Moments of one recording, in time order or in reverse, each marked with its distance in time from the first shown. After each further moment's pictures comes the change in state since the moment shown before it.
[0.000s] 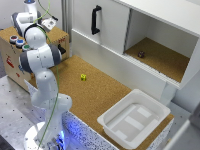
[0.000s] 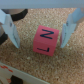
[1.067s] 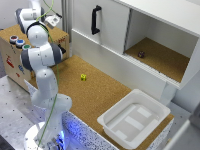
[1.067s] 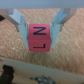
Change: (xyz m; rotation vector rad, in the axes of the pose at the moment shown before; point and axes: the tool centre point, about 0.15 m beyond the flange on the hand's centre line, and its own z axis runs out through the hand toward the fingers) arm -0.060 0.038 -0.033 0.040 -0.034 0.227
